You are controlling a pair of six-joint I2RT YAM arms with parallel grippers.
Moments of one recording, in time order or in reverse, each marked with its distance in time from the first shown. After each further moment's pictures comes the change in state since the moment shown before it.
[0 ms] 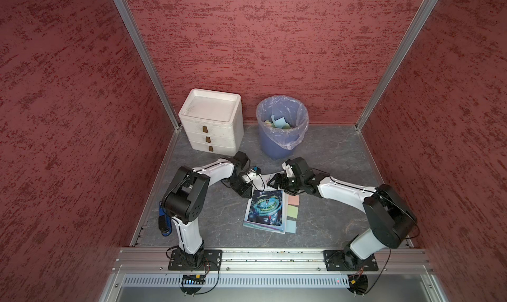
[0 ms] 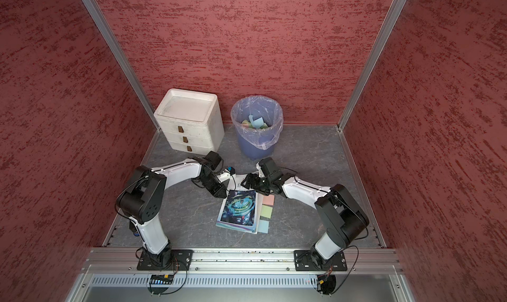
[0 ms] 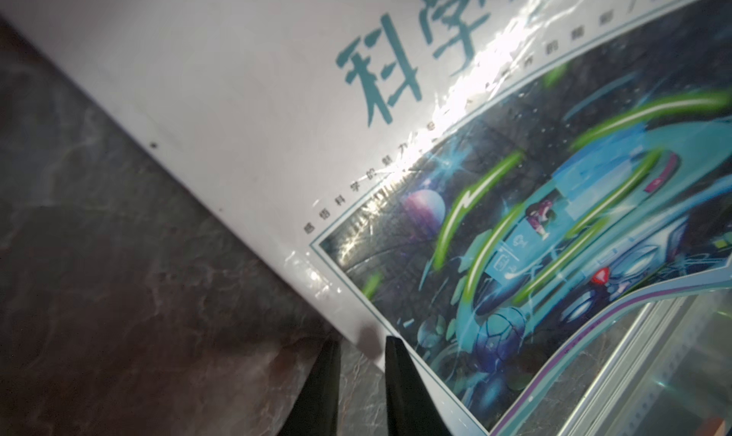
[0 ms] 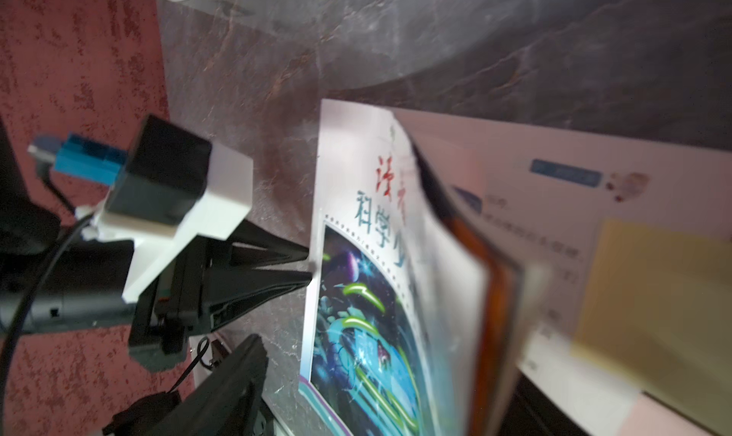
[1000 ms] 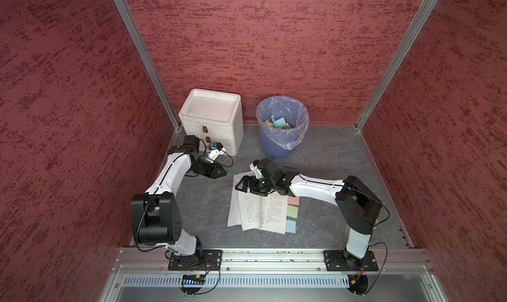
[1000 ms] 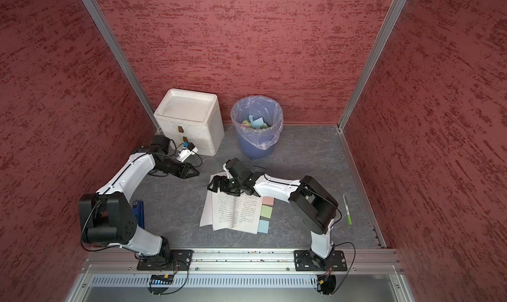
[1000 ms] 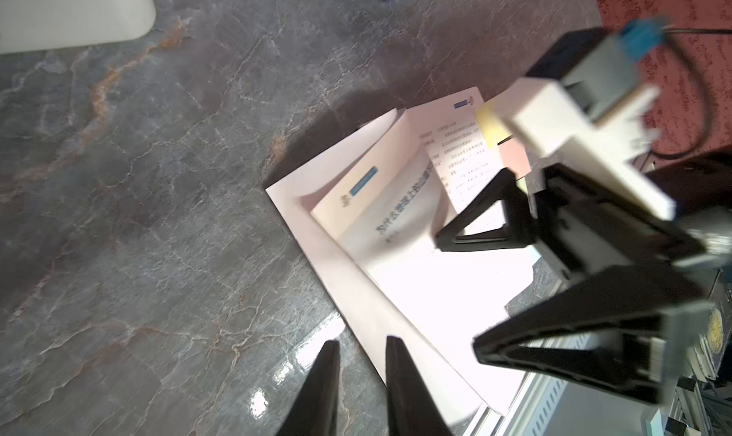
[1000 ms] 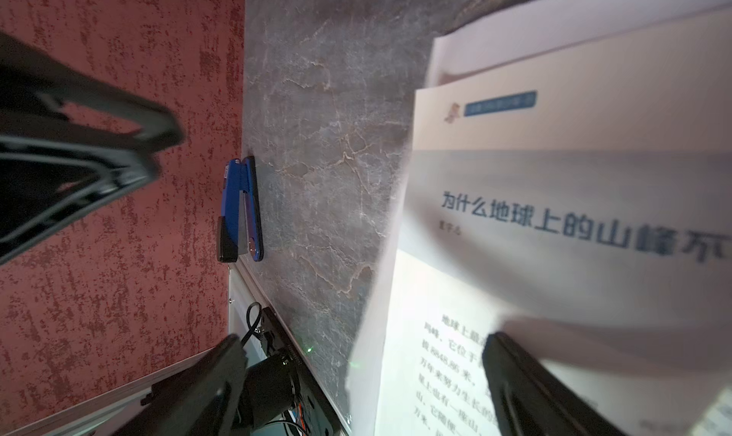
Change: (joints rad) left arm 0.455 -0.304 0.093 -0.233 0.230 0.113; right arm 0.234 0.303 0.325 0.072 -0.017 0.091
